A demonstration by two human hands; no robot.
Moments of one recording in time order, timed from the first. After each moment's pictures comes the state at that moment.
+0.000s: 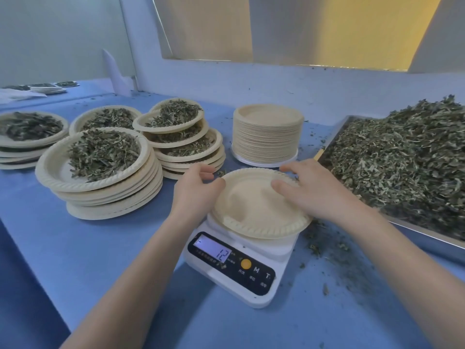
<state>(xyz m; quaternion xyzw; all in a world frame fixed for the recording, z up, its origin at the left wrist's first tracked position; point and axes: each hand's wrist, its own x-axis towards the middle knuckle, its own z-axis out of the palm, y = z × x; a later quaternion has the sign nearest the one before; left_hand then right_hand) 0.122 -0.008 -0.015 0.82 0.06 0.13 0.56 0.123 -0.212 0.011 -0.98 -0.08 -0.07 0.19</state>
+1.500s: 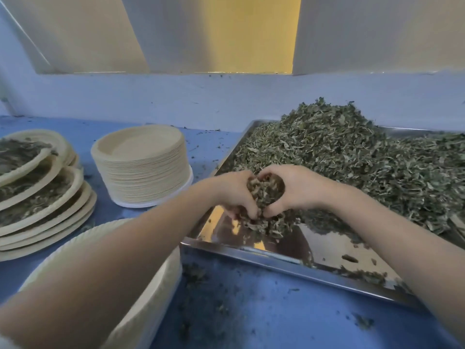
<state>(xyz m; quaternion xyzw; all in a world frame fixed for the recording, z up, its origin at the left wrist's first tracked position) 0.240 -0.261 0.020 0.91 -0.25 -0.23 0.25 0.186 -0.413 0.019 -0.99 -0.05 0.00 0.16</state>
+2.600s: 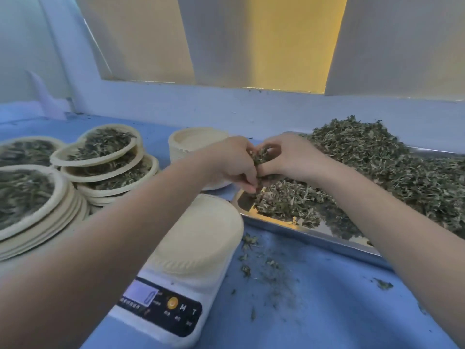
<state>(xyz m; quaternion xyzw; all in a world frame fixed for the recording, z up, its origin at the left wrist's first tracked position) 0.159 -0.151 0.095 0.85 -0.20 -0.17 0.45 0.138 -0.294 0.086 -0.92 -0.08 -0.08 0.38</state>
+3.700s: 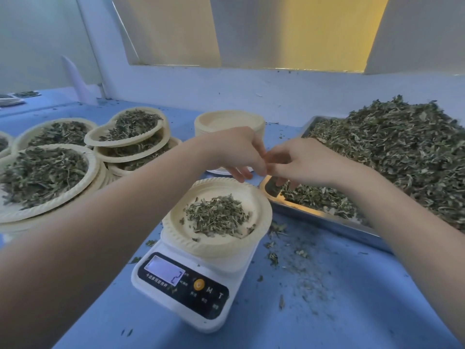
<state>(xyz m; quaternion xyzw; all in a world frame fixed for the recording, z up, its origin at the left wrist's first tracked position) 0.168 -0.113 0.083 0.90 -0.21 -0.14 0.34 0.137 -0.269 0.064 -0.95 -0.15 -0.01 0.27</state>
